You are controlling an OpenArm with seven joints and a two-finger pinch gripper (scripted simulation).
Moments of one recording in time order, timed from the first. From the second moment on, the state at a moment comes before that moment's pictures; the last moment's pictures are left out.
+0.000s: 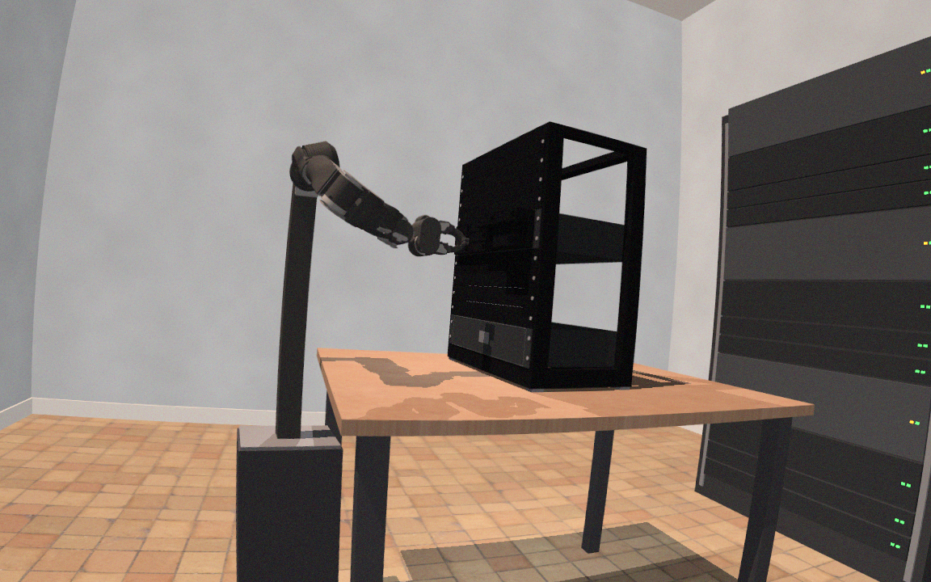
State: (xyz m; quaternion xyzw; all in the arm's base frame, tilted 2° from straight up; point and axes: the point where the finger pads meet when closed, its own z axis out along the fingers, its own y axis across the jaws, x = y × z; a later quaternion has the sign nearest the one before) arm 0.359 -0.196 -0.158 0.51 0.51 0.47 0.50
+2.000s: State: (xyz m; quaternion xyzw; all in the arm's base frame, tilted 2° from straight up) arm 0.397 -0.204 -0.125 0.52 0.50 0.48 0.51
